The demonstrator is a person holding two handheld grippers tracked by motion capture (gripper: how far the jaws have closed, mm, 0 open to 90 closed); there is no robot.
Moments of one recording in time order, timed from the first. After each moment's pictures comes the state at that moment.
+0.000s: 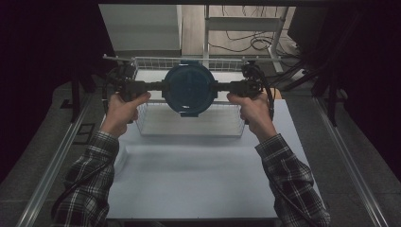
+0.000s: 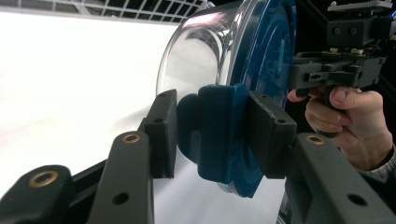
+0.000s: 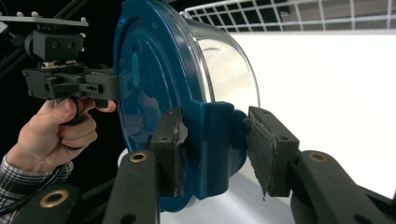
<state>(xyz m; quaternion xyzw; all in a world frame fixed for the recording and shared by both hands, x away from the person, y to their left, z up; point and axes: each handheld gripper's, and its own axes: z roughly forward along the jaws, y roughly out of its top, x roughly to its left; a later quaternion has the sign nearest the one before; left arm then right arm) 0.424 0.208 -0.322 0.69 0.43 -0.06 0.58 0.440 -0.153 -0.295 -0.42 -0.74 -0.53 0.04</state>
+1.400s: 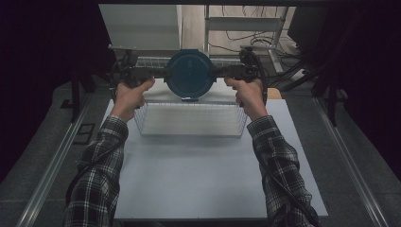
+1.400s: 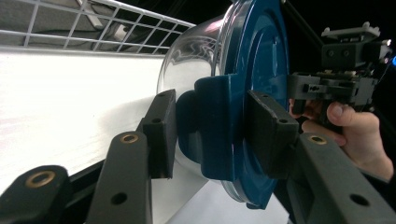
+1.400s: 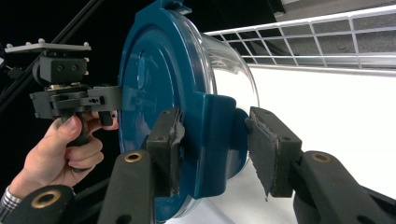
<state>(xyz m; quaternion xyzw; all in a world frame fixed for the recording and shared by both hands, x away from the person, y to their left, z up) 0.473 0.213 -0.331 0.65 0.47 -0.08 0.59 0.499 -0.148 -0.298 -0.45 -0.71 -0.53 0.06</state>
